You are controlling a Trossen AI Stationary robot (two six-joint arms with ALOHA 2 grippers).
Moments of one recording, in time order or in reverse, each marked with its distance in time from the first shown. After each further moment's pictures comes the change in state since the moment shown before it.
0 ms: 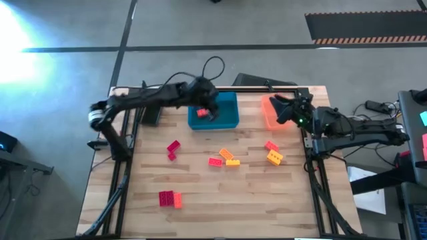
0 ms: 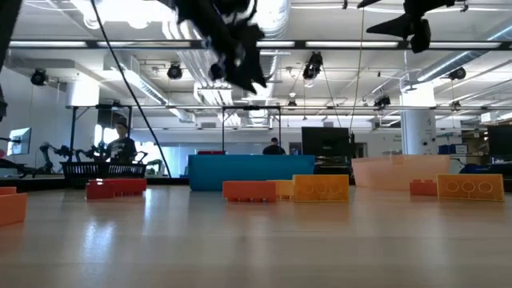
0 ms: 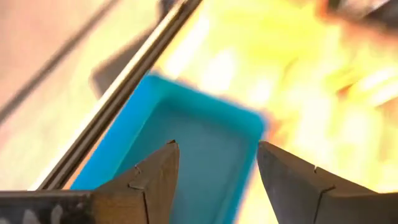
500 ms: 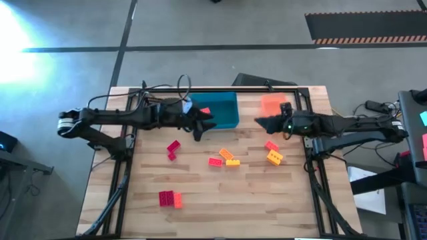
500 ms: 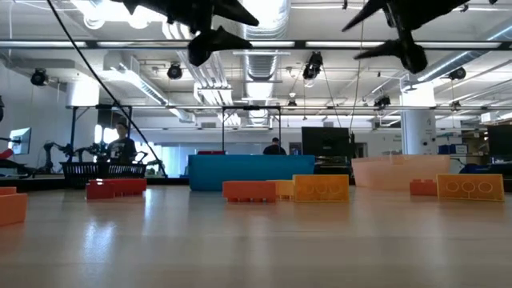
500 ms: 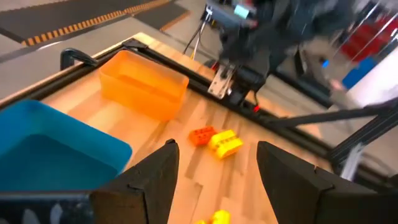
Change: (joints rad) left arm -0.170 -0.365 -0.482 0.528 0.091 -0.344; right arm 0.000 0.142 0.094 -0.371 -0.353 0.449
